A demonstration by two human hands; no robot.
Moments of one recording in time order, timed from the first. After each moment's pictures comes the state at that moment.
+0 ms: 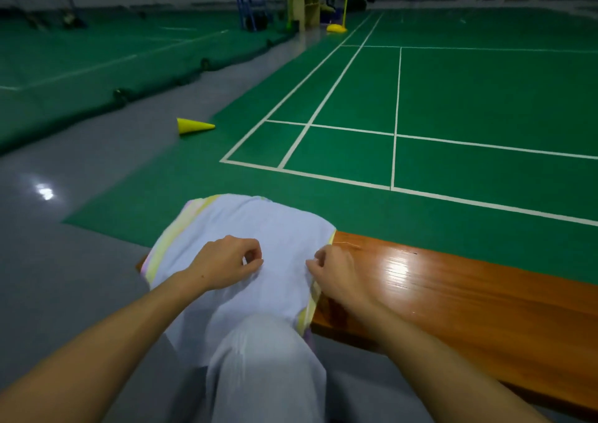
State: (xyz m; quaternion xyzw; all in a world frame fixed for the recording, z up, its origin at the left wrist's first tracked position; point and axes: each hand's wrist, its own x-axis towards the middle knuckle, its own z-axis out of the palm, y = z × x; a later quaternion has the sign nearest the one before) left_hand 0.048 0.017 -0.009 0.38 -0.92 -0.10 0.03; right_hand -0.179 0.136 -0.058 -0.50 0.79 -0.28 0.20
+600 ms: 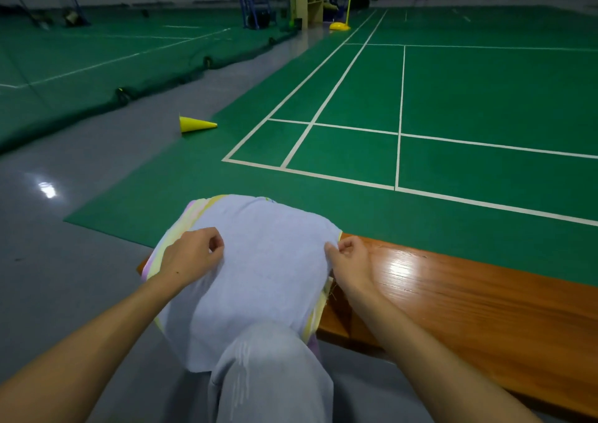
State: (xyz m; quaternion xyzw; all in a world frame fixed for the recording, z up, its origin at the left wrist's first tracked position) left_hand 0.093 -0.025 -0.021 0.55 -0.82 -0.11 0.10; right_hand -0.181 0.122 -0.061 -0.26 0.71 -0.58 0.31
